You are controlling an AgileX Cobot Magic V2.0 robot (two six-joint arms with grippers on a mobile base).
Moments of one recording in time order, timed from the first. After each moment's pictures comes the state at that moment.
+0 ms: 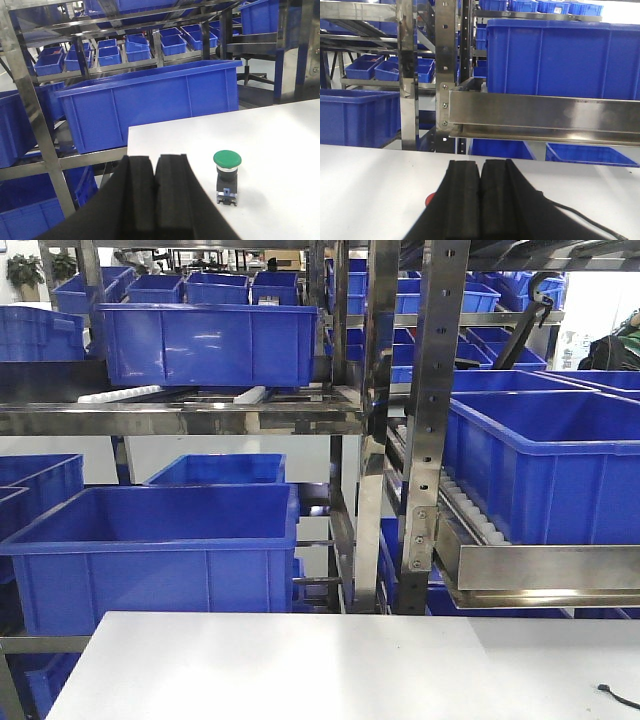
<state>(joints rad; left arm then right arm) -0.10 -0.01 0.03 0.00 0.15 0.10 0.01 -0.01 0.03 -0.01 0.05 -0.07</state>
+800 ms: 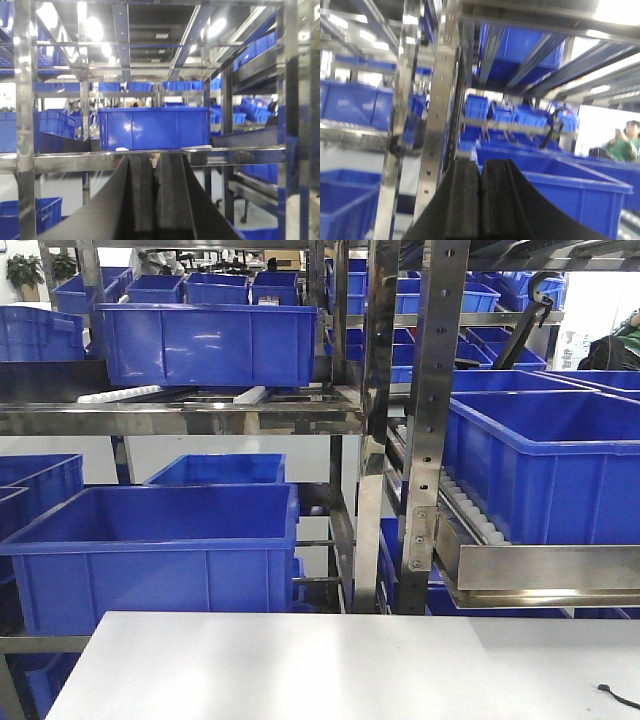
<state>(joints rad) -0.10 0.48 -0.60 -0.17 -0.06 0.16 0.01 0.53 -0.62 -0.07 -0.02 -0.13</state>
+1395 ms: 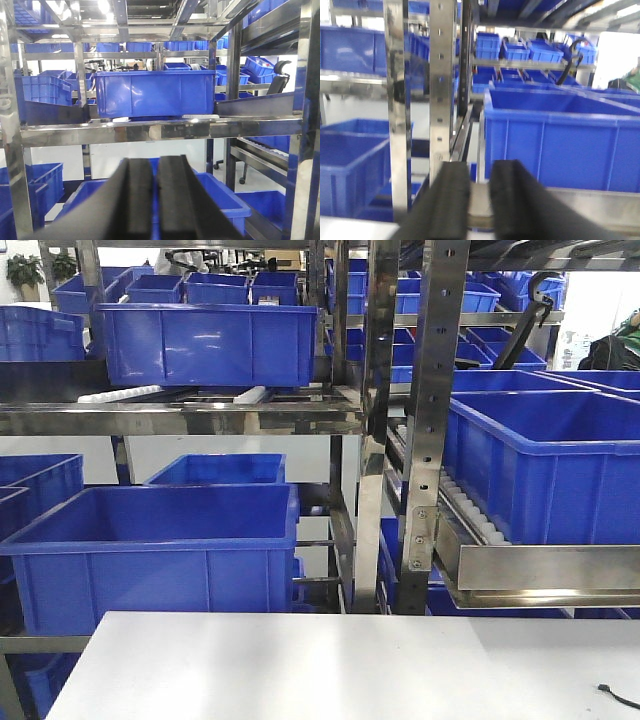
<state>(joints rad) -0.10 0.69 -0.67 -0.17 -0.07 0.17 0.01 0.73 -0.66 -0.06 0.03 -0.04</state>
